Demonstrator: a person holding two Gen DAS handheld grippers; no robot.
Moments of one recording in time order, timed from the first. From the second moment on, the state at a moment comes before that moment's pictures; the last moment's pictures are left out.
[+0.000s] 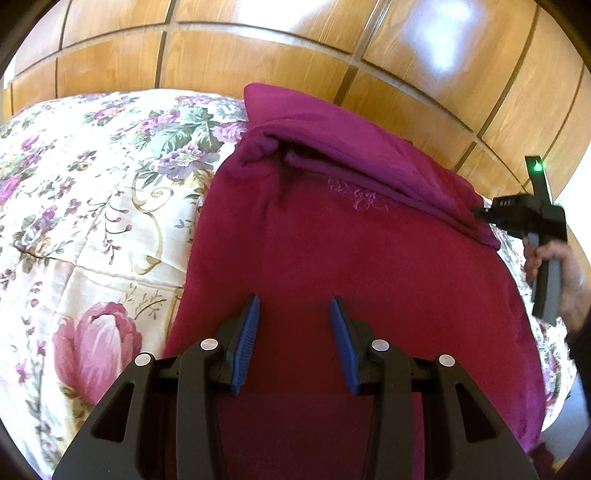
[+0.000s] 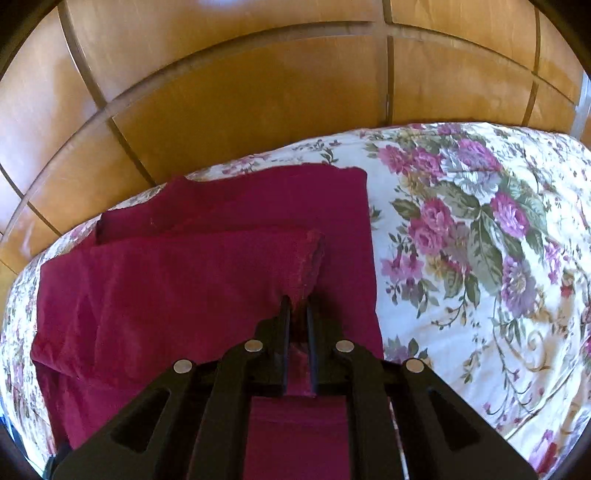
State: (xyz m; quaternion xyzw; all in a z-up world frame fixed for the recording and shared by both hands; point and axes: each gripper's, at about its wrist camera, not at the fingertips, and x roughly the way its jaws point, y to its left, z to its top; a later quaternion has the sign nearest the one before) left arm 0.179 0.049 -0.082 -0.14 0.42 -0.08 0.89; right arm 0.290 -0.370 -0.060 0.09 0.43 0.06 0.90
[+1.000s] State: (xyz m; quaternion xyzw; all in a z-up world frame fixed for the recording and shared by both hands) left arm 0.280 0.089 -0.051 -0.17 0.38 -0.03 0.91; right arm 0.248 -0.310 -0.080 -0.01 0.38 0.09 0.92
